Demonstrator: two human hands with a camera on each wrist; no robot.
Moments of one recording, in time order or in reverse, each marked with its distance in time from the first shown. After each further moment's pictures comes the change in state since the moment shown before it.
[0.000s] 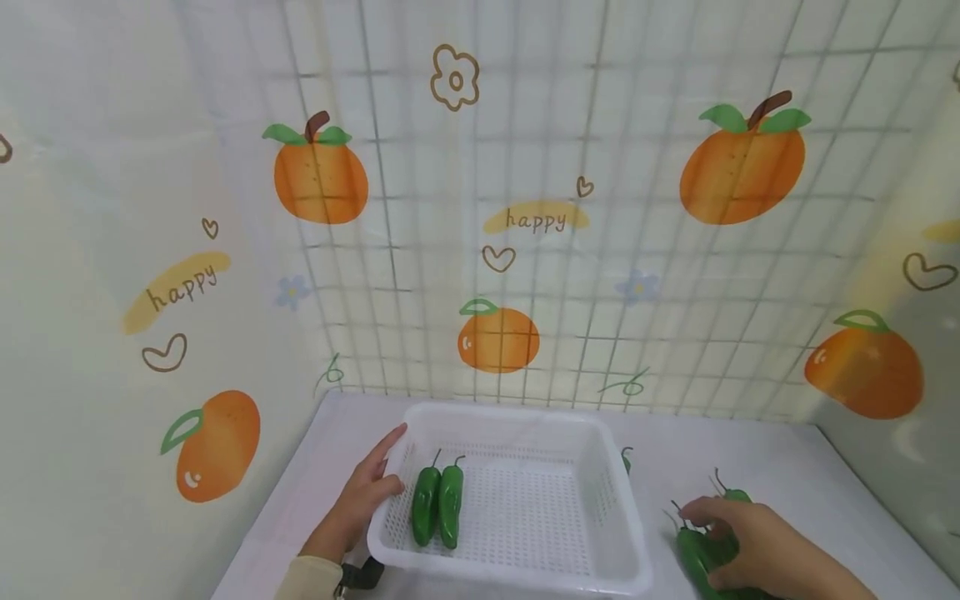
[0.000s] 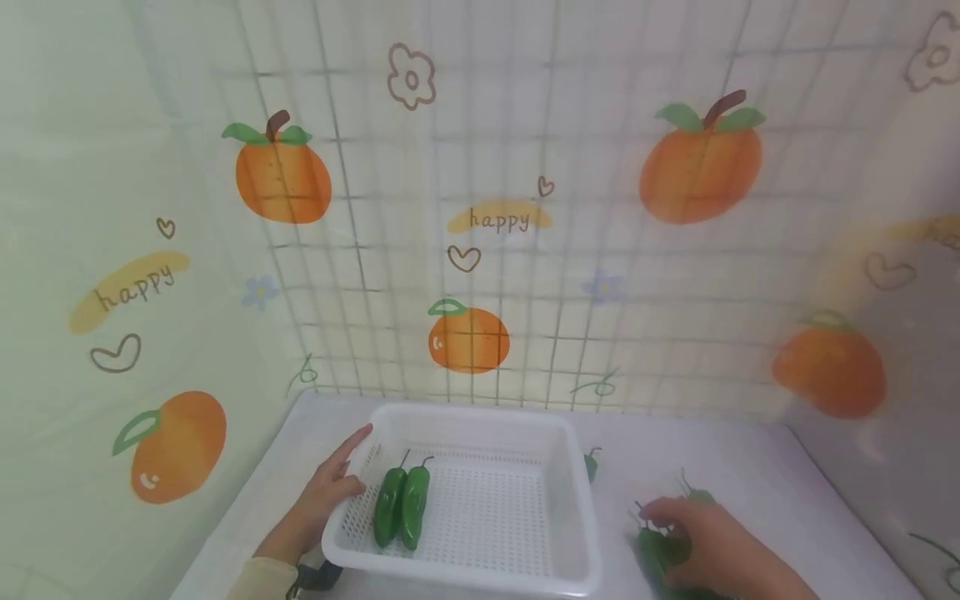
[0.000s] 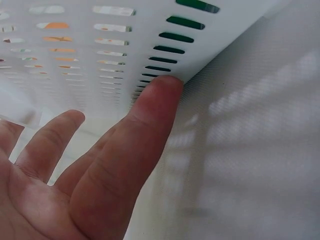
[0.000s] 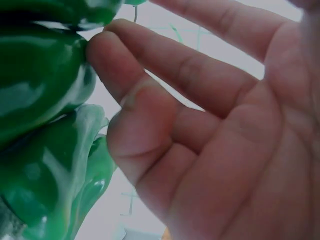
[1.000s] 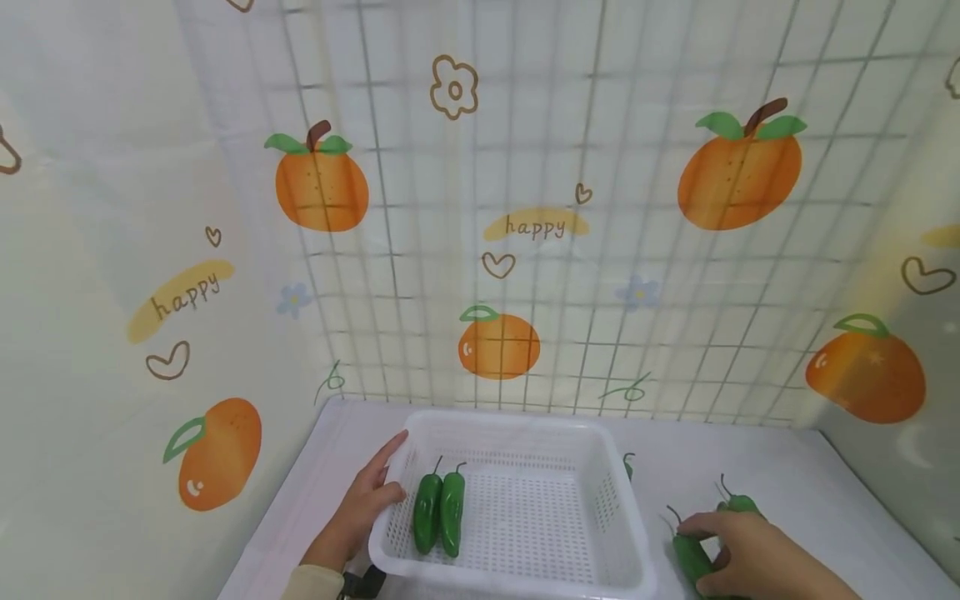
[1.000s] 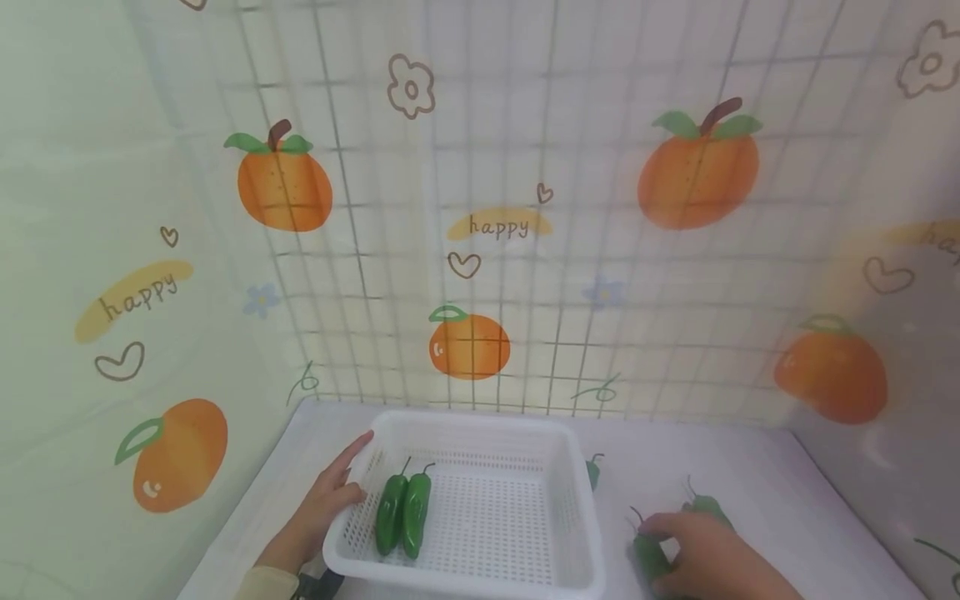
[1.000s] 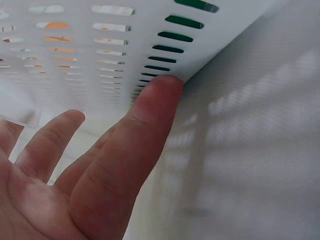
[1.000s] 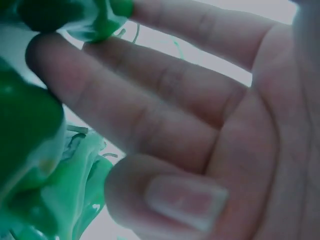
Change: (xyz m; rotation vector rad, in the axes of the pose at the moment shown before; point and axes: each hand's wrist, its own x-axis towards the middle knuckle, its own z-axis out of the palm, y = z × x) left_hand 0.000 -0.001 0.001 0.007 -0.009 0.021; right_hand -0.007 -0.010 0.015 0.077 -0.010 0.002
